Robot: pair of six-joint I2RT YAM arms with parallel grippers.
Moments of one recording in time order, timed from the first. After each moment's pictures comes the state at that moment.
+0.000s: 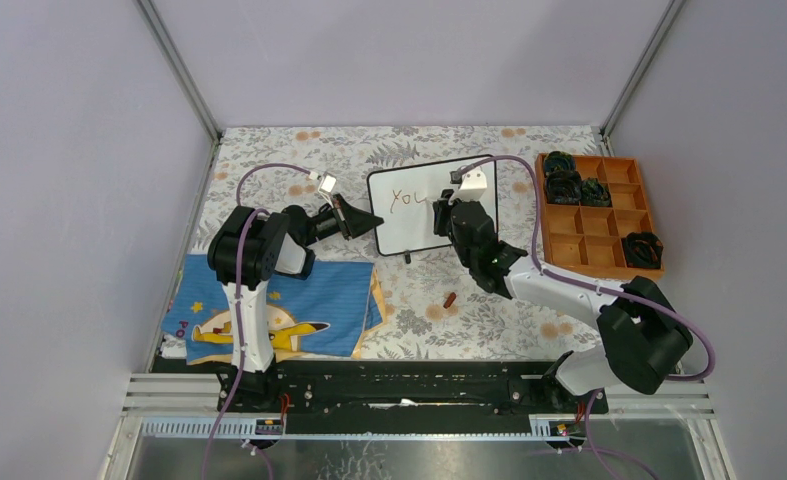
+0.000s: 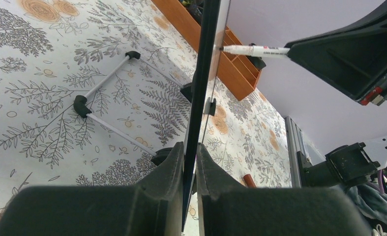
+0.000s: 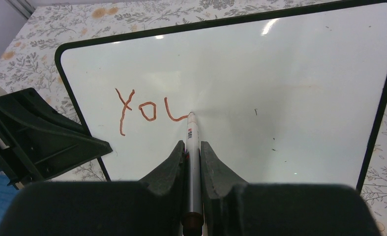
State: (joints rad) left arm -0.16 2.11 0.73 1.53 0.90 -0.83; right arm 0.74 1.43 0.80 0.37 0.47 0.32
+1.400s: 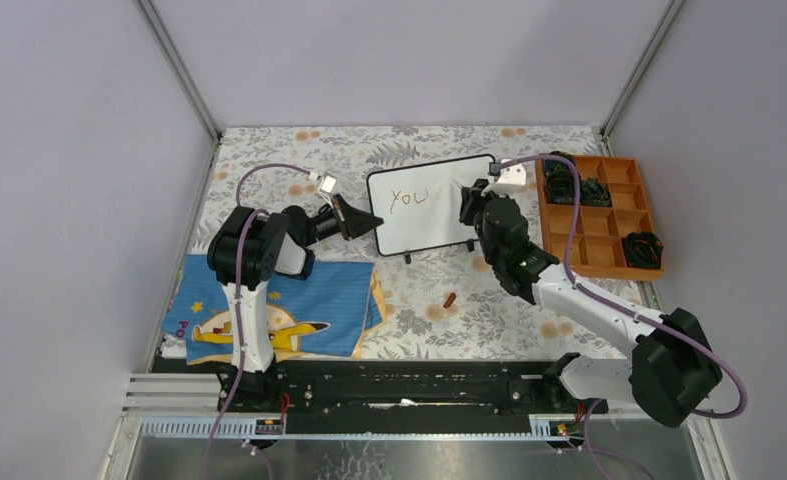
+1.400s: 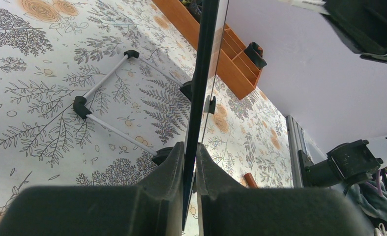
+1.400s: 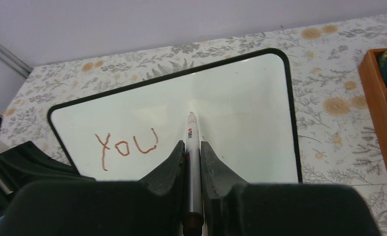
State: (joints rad) left arm -0.16 2.10 0.73 1.53 0.90 -0.82; right arm 0.67 1.24 0.77 0.35 0.51 0.31
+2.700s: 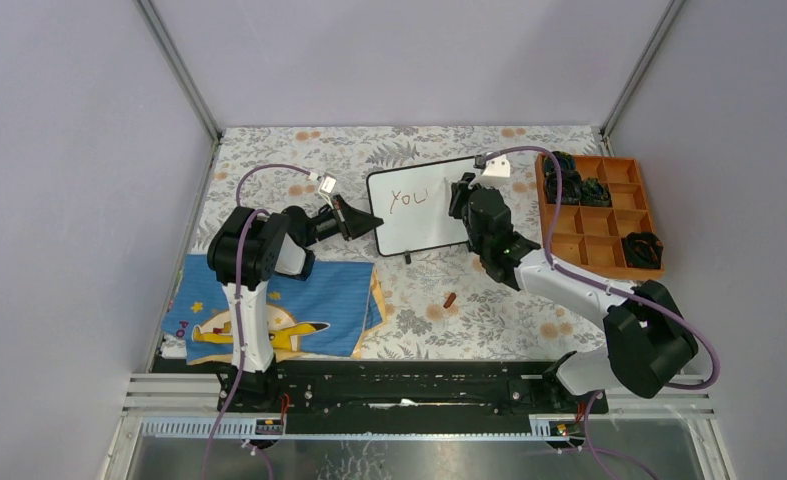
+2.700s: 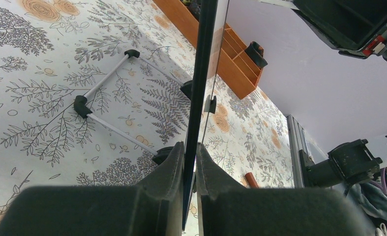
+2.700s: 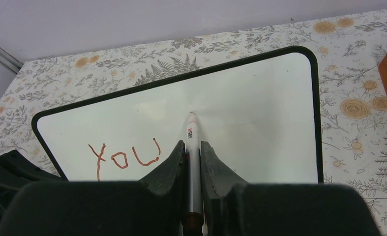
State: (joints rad) left arm -0.16 2.10 0.72 1.53 0.90 -0.82; right arm 0.64 1.40 0.82 0.41 0.50 0.33
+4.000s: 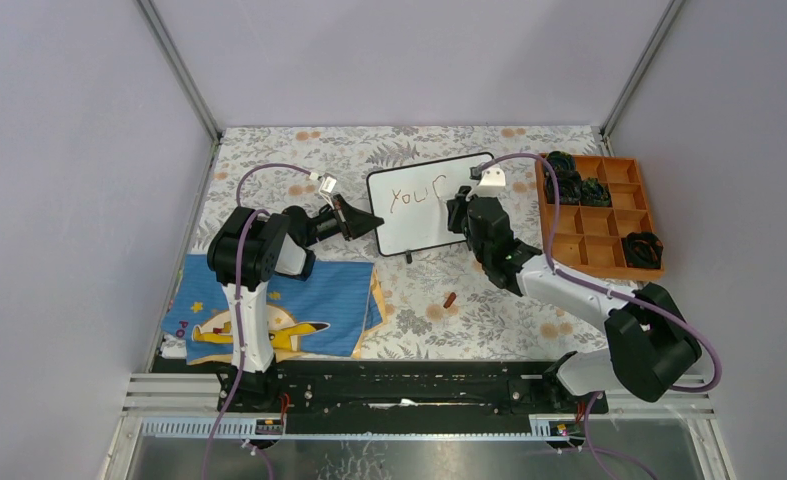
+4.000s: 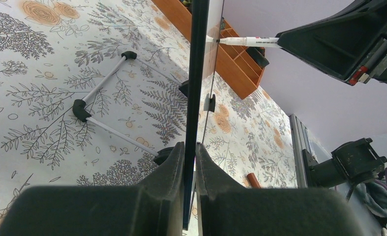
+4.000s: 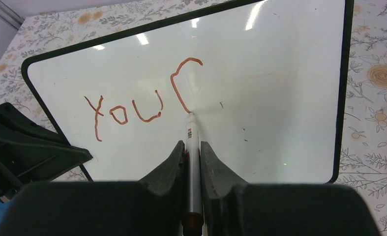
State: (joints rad) left arm -0.16 2.10 0.72 1.53 0.90 -0.80; right arm 0.64 1.38 0.77 0.34 0.39 0.37
